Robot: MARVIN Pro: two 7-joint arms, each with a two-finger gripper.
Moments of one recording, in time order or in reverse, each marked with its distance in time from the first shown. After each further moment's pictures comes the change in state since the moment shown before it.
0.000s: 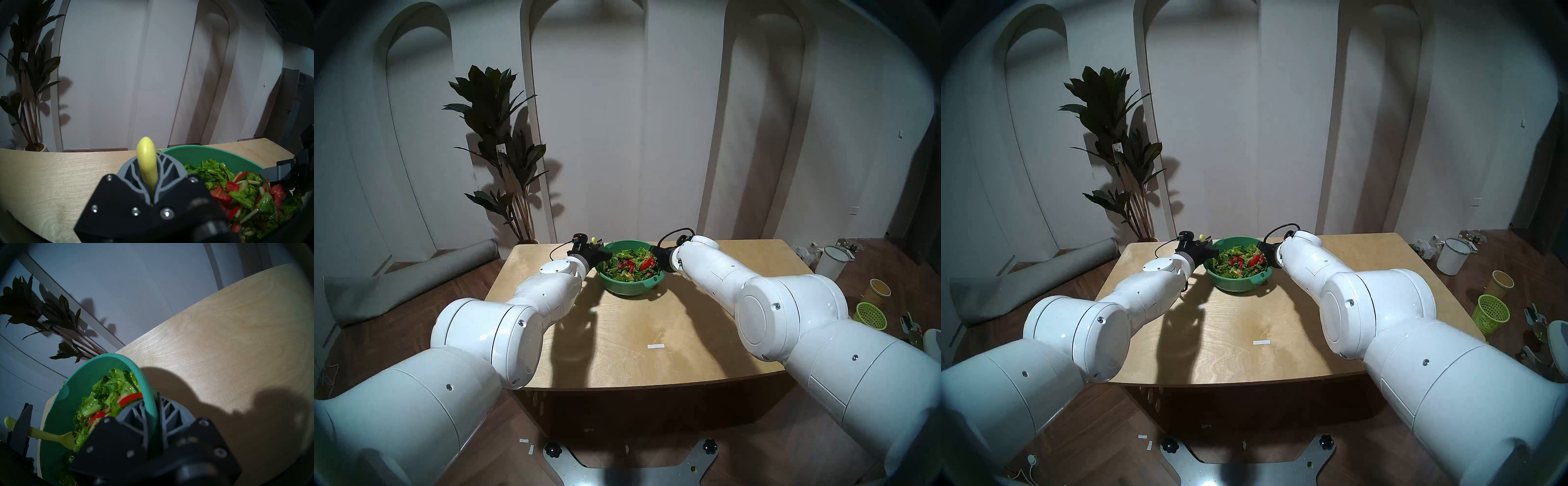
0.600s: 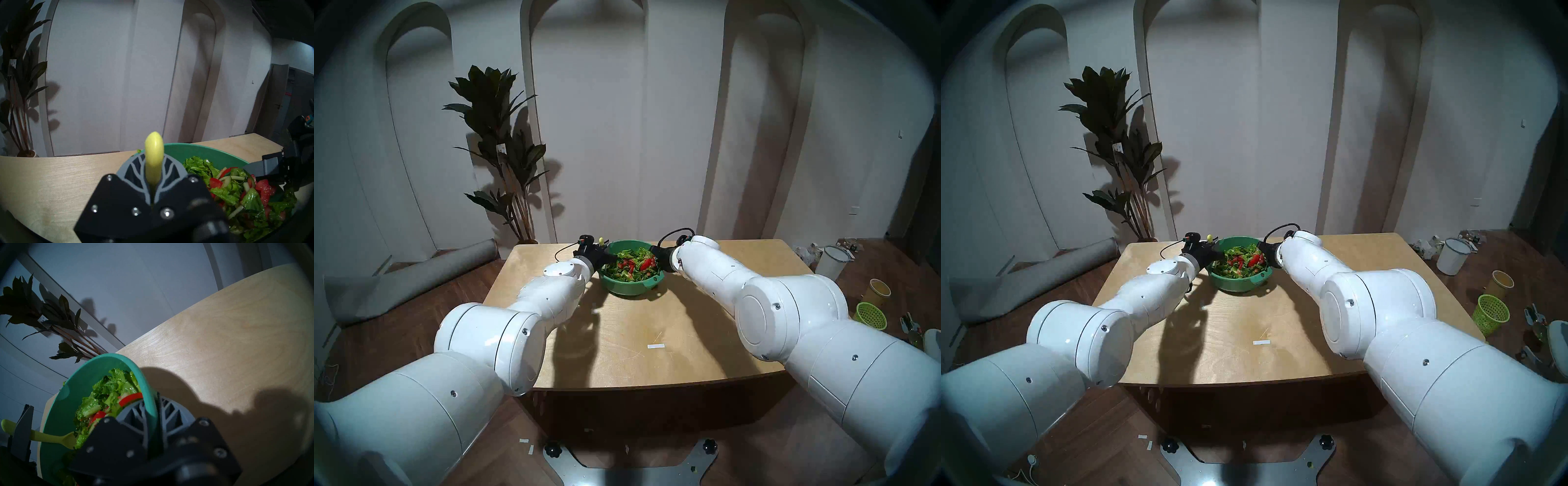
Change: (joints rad) left arm 0.027 -0.012 0.028 -0.034 0.002 -0.012 -0.048; right arm 0.000 0.000 0.000 0.000 0.000 0.000 0.000
